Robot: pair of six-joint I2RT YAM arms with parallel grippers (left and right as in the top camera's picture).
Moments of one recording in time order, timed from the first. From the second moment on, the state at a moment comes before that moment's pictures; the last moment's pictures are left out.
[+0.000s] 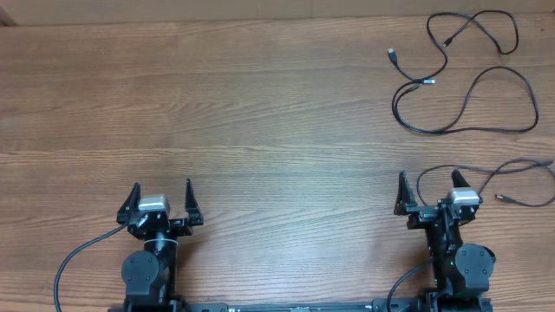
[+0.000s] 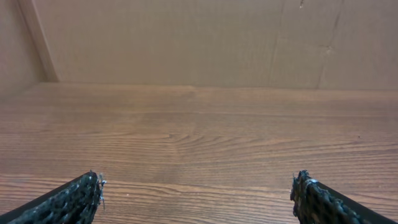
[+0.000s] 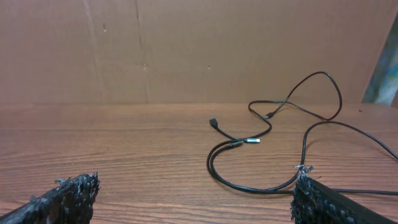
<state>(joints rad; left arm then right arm) -0.01 0.01 0.01 -0.07 -0.09 -0.02 -0.02 0.01 0.02 -0.03 -0.06 0.01</state>
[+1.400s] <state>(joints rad) -0.01 0.01 0.01 -0.07 -0.08 0.03 -0.02 0.01 0.02 -0.03 -0.06 0.01</state>
